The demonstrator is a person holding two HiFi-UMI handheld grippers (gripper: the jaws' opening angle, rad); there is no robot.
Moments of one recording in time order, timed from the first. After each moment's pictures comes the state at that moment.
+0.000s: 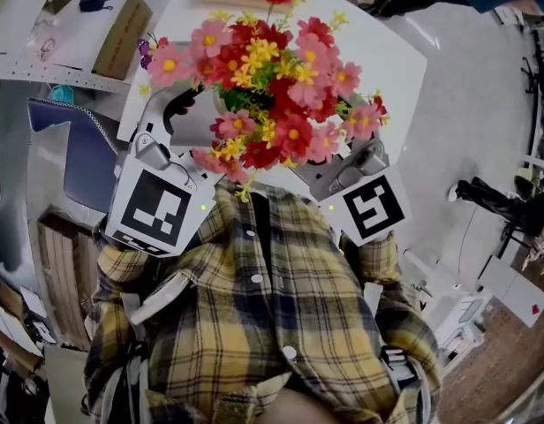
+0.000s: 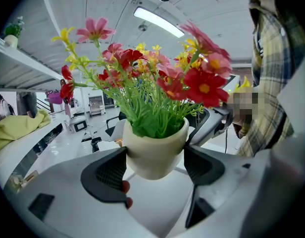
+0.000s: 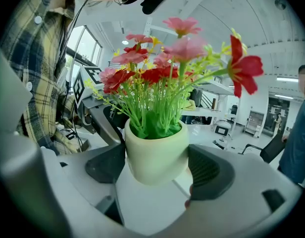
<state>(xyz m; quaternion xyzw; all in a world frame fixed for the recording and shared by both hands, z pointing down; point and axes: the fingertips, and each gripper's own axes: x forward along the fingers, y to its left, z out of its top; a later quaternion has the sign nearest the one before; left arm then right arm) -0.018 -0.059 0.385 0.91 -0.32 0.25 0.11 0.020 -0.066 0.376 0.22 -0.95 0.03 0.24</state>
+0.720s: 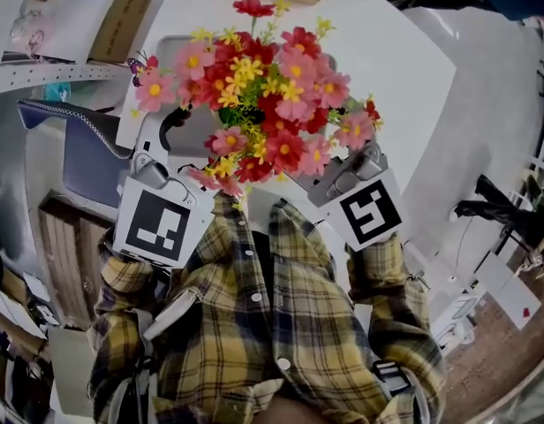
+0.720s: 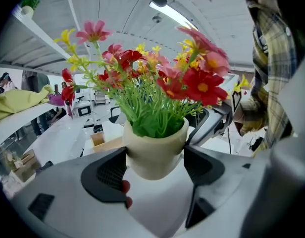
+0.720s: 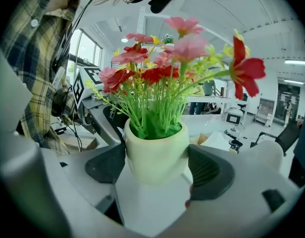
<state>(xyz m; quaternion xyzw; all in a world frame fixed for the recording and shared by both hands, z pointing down) -0.011 -0.050 0.408 0.89 -0.35 0.24 0.15 0.029 -0.056 0.404 0.17 -0.95 0.06 0.27</state>
